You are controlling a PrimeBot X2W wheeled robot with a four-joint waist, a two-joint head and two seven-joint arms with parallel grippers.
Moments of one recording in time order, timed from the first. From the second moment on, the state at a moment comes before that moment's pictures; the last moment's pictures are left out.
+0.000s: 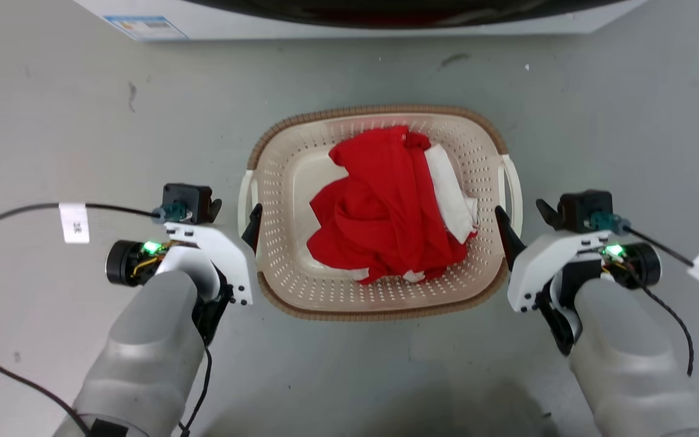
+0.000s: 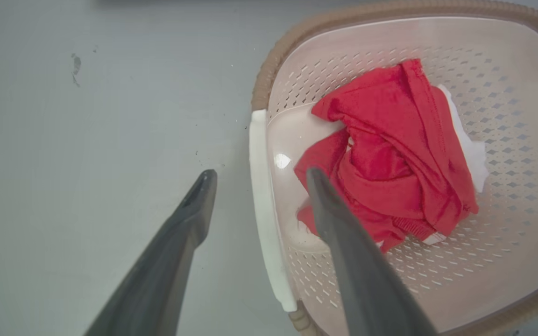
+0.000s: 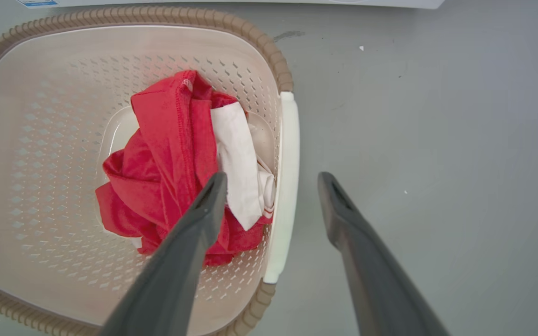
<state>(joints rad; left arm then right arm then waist) -0.78 0.16 -0.42 1.08 -0.46 -0.13 -0.16 -0.68 -0.05 0.13 1.01 0.13 0.13 -0.19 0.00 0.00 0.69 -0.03</state>
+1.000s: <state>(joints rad) -0.97 0.24 -0.69 1.13 -0.76 -0.13 -0.03 -0.94 -0.05 0.44 1.22 0.44 0.13 -0.08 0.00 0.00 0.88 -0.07</state>
